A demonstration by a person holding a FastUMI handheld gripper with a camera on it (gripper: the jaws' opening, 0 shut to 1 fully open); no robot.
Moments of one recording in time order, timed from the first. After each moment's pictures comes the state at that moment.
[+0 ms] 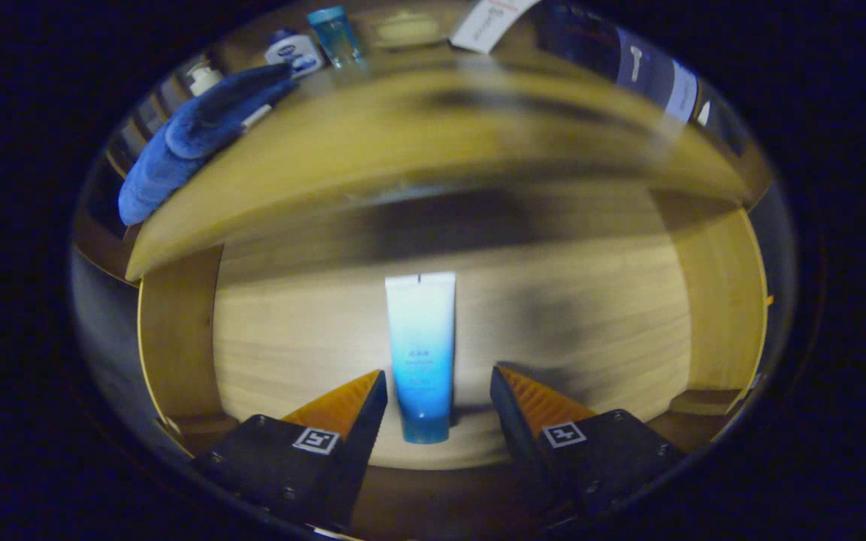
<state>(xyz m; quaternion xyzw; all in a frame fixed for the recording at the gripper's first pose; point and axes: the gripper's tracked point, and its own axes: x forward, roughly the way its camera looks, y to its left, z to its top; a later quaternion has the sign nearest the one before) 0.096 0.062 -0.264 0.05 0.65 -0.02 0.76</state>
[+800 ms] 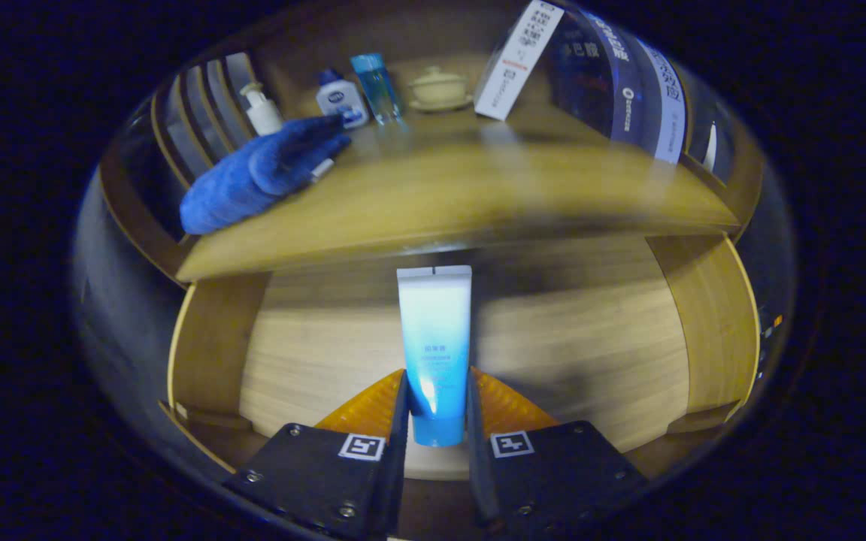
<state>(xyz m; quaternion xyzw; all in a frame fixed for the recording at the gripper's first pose) 0.124 0.073 -0.213 0.05 0.48 0.05 0.88</state>
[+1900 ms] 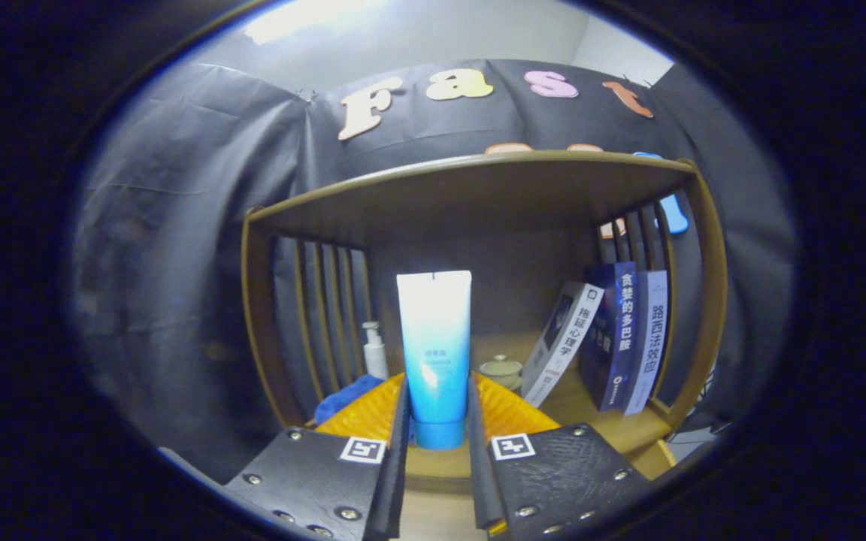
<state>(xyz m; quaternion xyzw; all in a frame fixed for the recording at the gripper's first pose) 0.174 0.111 0.047 0.03 0.04 0.10 0.99</state>
